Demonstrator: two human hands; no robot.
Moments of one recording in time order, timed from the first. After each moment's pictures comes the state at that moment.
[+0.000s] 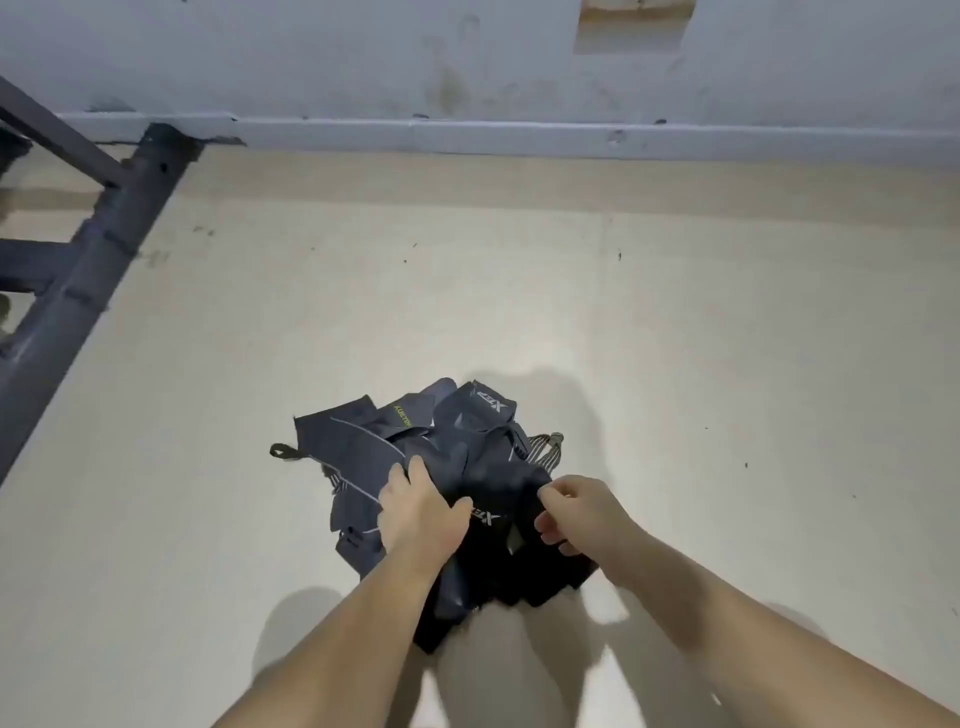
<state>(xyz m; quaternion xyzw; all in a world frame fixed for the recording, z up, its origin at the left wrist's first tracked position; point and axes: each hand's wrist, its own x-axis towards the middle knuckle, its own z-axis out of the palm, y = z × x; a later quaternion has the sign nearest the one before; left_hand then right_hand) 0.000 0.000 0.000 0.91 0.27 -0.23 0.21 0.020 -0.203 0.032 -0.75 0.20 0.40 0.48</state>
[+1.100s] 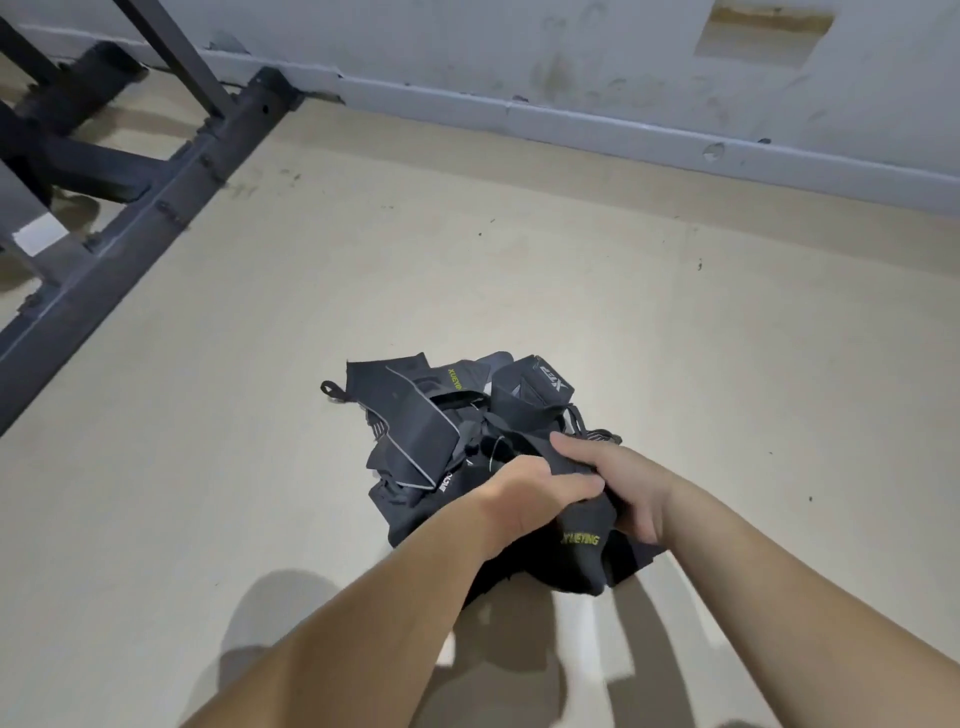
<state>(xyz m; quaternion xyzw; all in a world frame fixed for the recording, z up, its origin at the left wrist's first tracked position) -0.023 -0.021 0.057 0.68 0.22 -0.35 0.61 0.036 -0.169 0.032 -0.60 0.21 0.50 0.59</state>
